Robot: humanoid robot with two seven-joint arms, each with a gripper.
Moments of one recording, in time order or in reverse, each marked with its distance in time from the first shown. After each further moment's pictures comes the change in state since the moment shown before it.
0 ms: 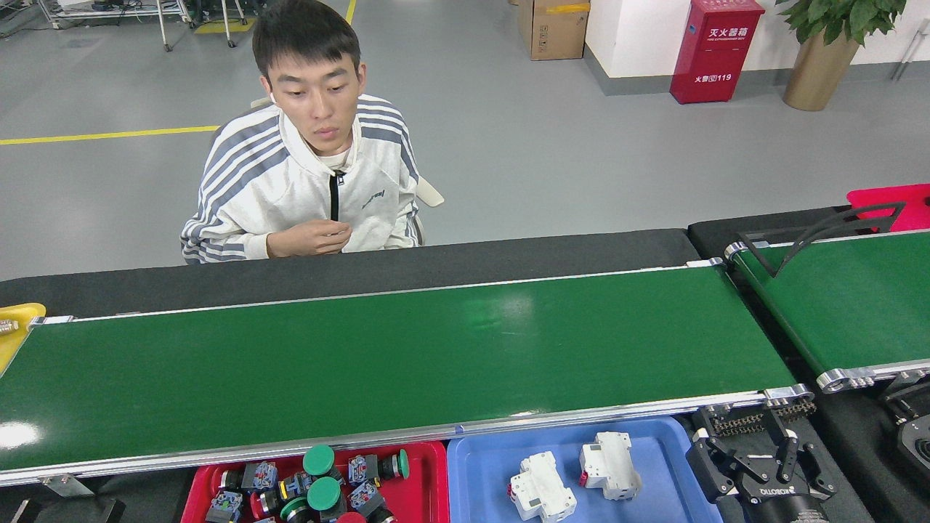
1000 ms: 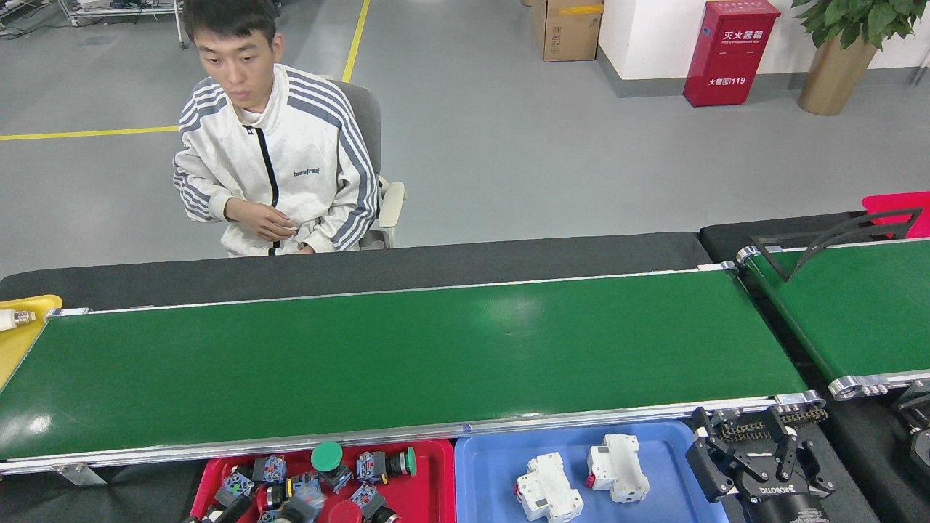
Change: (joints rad) left arm 0.061 -0.031 -0.303 -0.153 -0.003 -0.216 0.022; right arm -0.002 -0.011 0.033 0.001 -0.001 -0.006 -0.013
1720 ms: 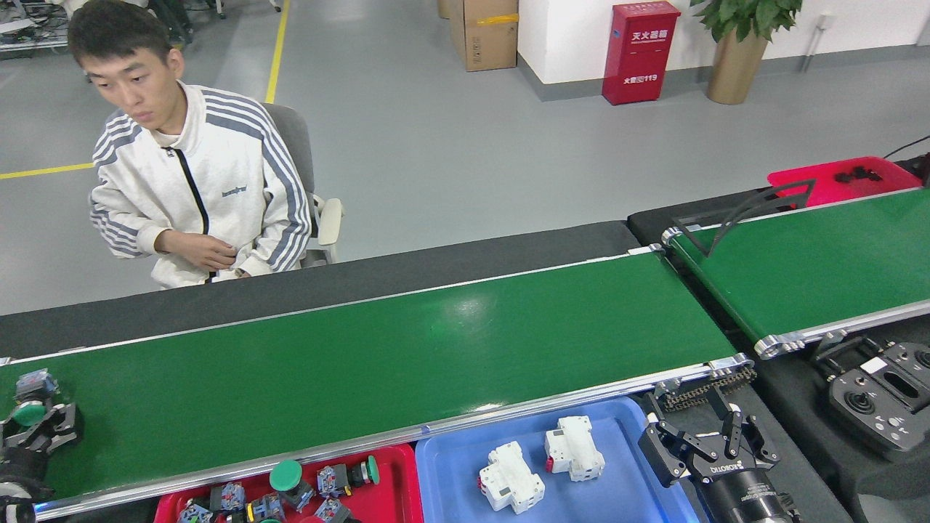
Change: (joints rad) left arm -0.782 0.276 -0.169 1.034 0.005 0.314 0.038; right arm -0.017 0.000 0.050 0.021 0.000 -0.009 0.000
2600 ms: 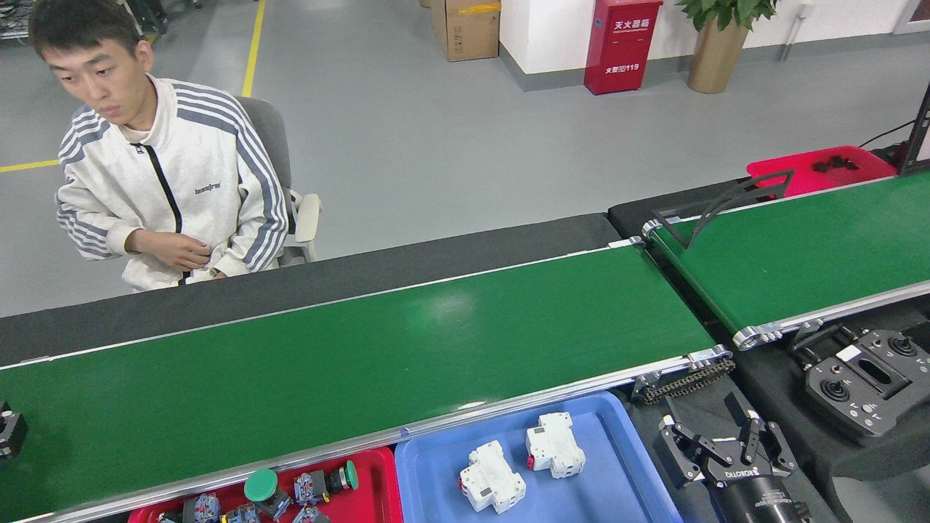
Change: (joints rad) left arm -0.191 0.180 0.117 0.475 -0.082 0.218 0.003; right arm -0.073 0.001 0.061 0.020 0.000 0.013 0.000
